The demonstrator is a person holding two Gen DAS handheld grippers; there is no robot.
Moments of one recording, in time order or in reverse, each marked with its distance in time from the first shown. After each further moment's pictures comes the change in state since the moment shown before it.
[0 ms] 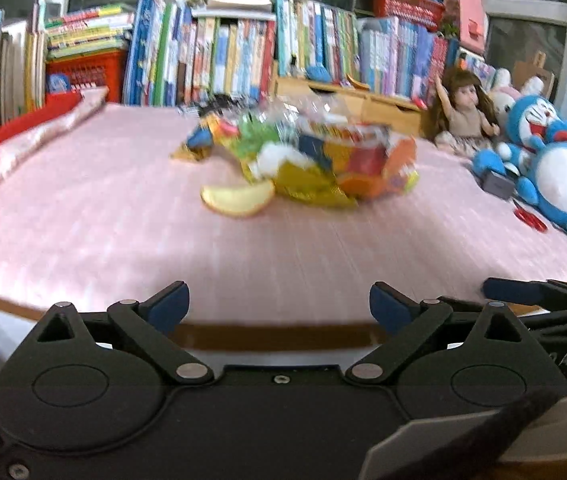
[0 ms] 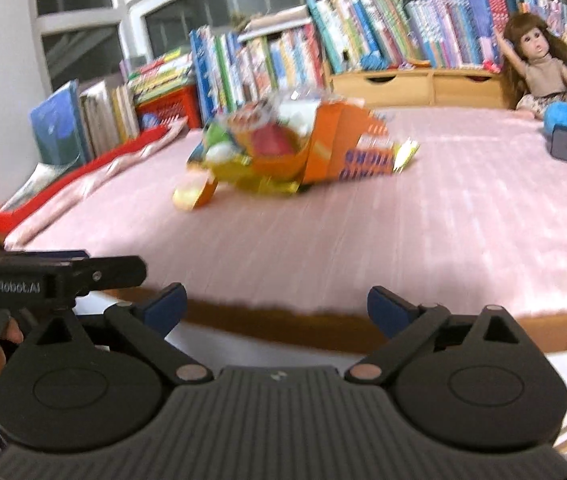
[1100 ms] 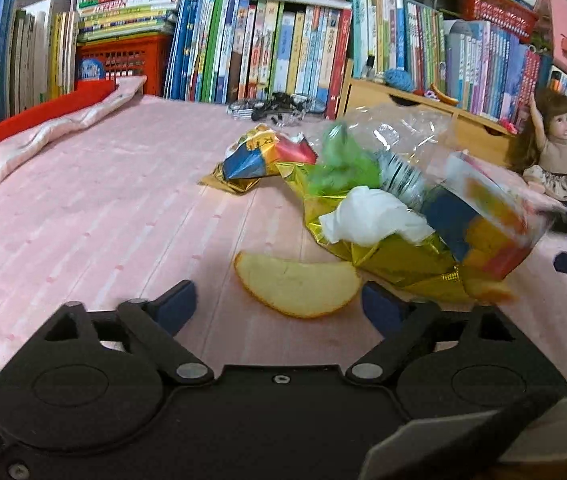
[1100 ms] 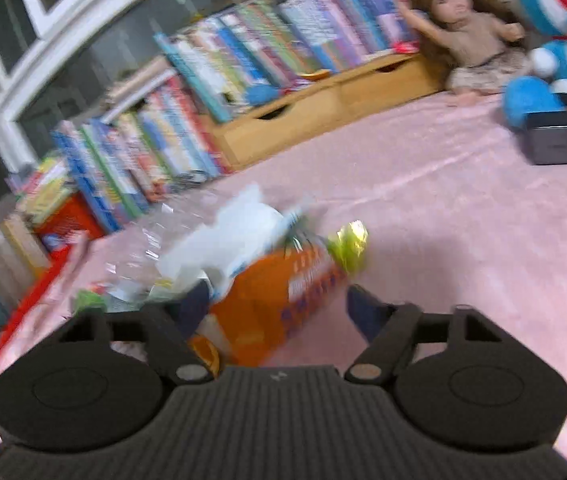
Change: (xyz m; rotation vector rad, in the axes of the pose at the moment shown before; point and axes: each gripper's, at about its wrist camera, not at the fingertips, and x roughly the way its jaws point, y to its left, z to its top) left arm 0.133 0.022 0.053 -0.105 0.018 0.160; right arm 0.097 -0.078 0.093 0.348 -0.025 -0.198
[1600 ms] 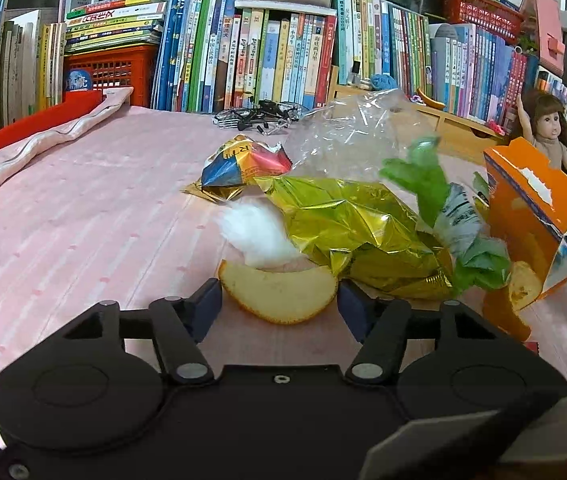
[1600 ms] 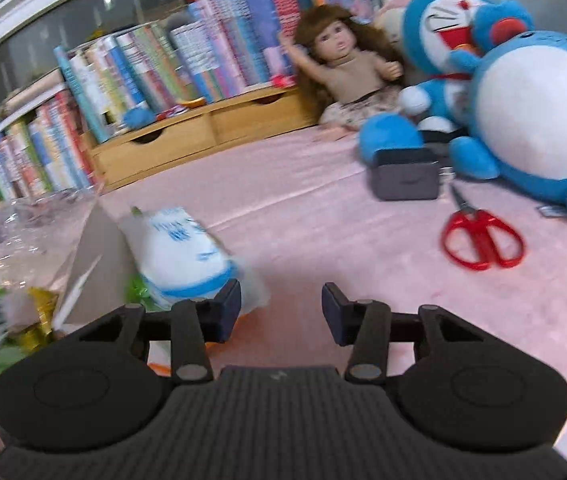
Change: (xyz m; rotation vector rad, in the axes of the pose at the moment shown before) left arm -0.005 -0.007 0.000 0.023 -0.033 -0.025; right arm -0.018 -0.058 0.006 -0.011 -0.106 -0.308
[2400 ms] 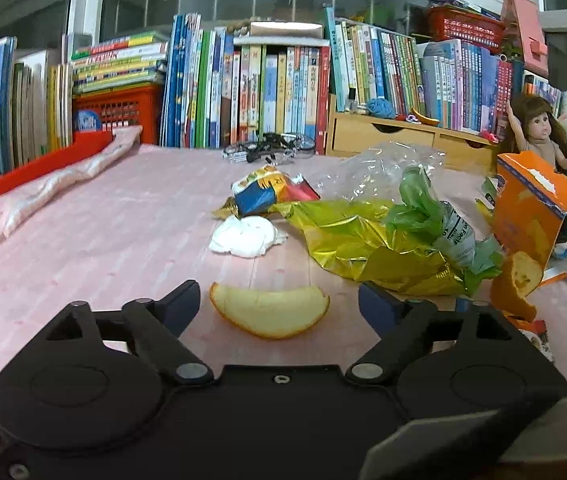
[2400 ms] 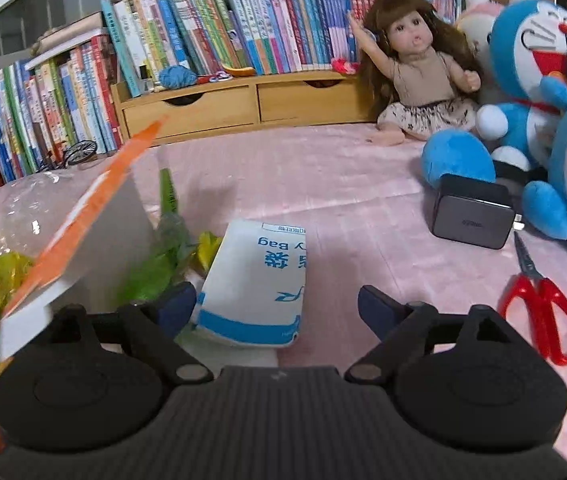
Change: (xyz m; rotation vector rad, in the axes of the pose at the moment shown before) left arm -0.029 0.013 -0.010 0.084 -0.110 0.022; right arm 0.061 0.015 0.020 -0.211 0.094 0.103
